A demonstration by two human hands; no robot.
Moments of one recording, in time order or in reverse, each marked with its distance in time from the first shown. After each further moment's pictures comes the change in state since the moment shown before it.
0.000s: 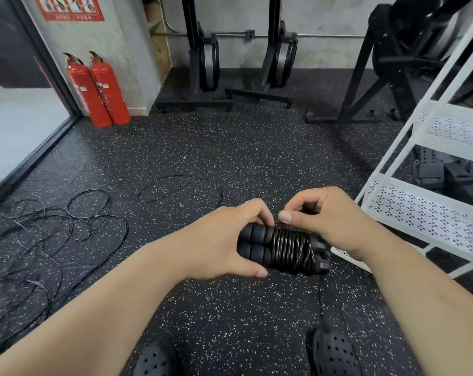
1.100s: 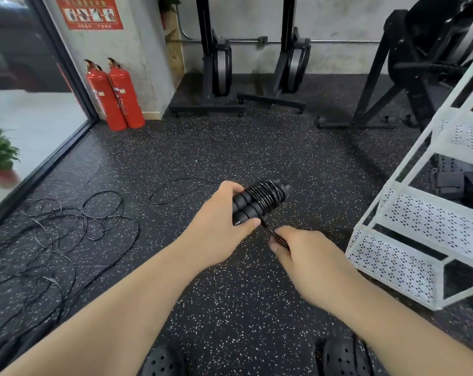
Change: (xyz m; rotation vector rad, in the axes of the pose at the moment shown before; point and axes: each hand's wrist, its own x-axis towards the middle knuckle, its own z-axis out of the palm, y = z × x) left_hand 0.018 -0.041 0.011 -0.121 0.462 -0.275; right_hand -0.021 -0.011 0.074 -0.774 0.038 0.092
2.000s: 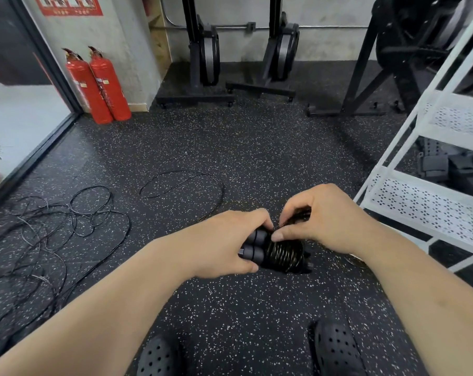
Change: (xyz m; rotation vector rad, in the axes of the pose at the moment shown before) left_hand -0.018 0.024 0.002 0.319 -0.516 0.284; right_hand 0.024 0.045 -0.048 0.342 -0.071 -0.128
